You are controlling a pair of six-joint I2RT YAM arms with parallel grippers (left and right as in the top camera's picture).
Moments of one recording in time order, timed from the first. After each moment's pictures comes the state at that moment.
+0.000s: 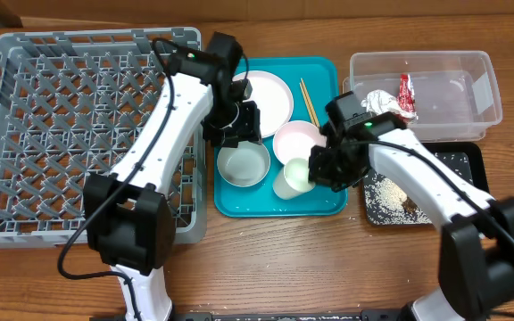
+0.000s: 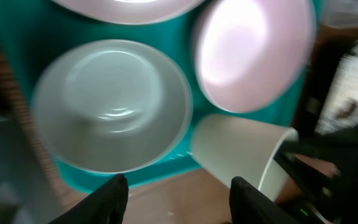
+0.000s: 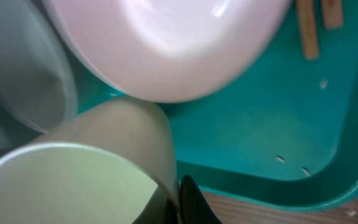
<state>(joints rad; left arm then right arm) -0.31 2.00 1.83 -1.33 0.38 -0.31 0.38 1.74 1.21 -0.88 -0.41 0.51</state>
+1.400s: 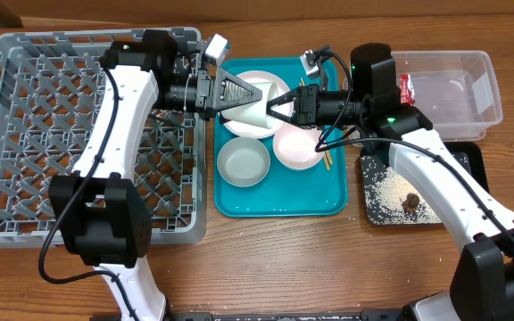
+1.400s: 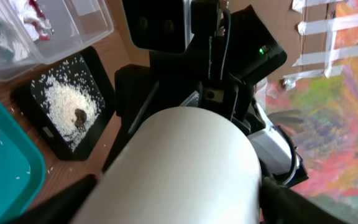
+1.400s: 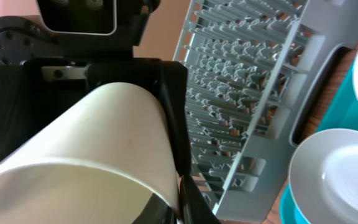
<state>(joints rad) -0.09 2.00 1.83 -1.44 1.51 0.32 0.34 1.66 1.25 -0.09 -1.04 0.73</state>
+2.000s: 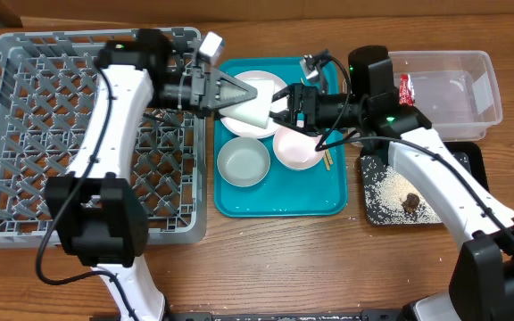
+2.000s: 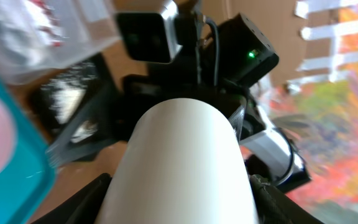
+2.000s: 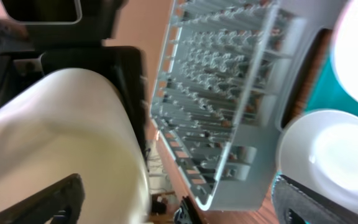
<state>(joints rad) -0.03 2.00 1.85 -1.45 1.45 0.30 0.31 1.67 1.25 -0.20 -1.01 0.72</state>
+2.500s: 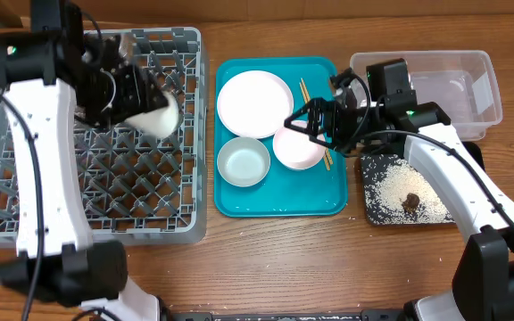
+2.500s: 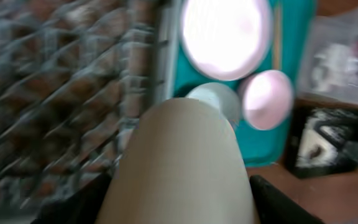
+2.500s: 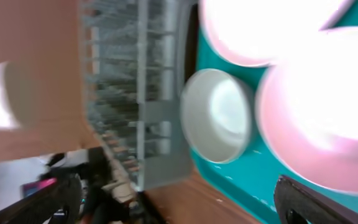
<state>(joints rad) 0.12 1.80 2.09 -1.62 0.35 -0.13 0.23 1.67 1.25 -0.58 -0.85 0.49</state>
